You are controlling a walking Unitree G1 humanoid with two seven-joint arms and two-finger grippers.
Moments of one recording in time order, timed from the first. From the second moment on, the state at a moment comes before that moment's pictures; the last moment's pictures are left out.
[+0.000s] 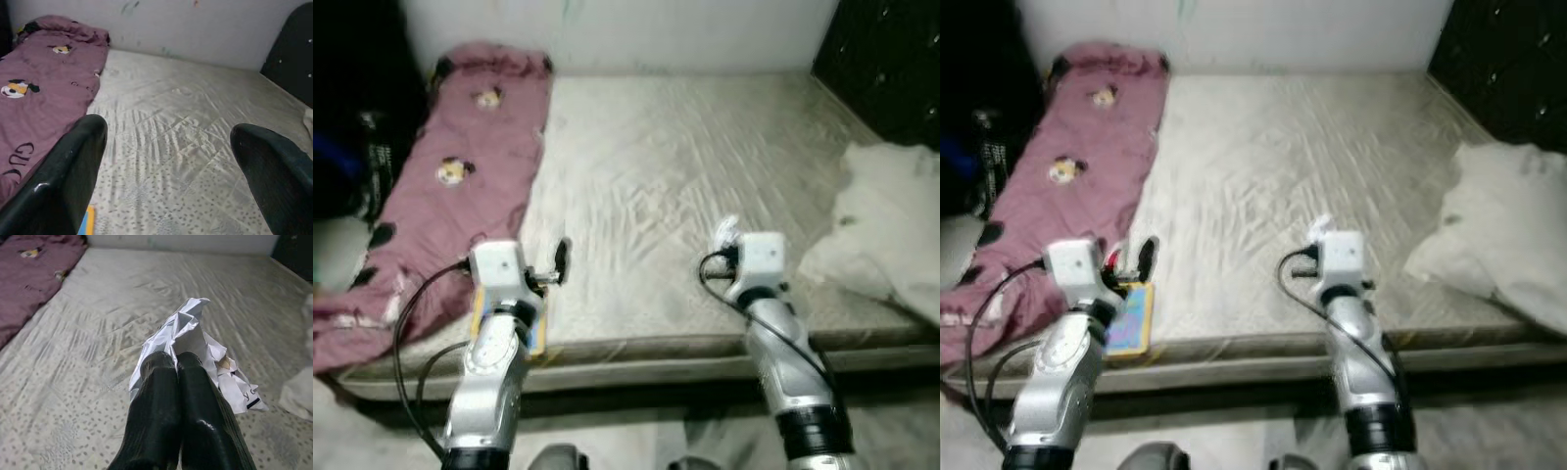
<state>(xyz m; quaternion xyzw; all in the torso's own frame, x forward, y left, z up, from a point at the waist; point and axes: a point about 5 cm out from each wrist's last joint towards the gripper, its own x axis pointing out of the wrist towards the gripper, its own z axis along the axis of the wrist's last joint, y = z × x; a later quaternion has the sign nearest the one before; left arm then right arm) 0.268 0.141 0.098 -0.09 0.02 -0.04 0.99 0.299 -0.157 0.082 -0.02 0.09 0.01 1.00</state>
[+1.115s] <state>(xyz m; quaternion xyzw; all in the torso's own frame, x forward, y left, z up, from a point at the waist) 0.269 0.148 0.098 -0.09 0.02 -0.03 1.00 0.302 -0.149 0.080 -0.01 0.10 0.02 0.99</state>
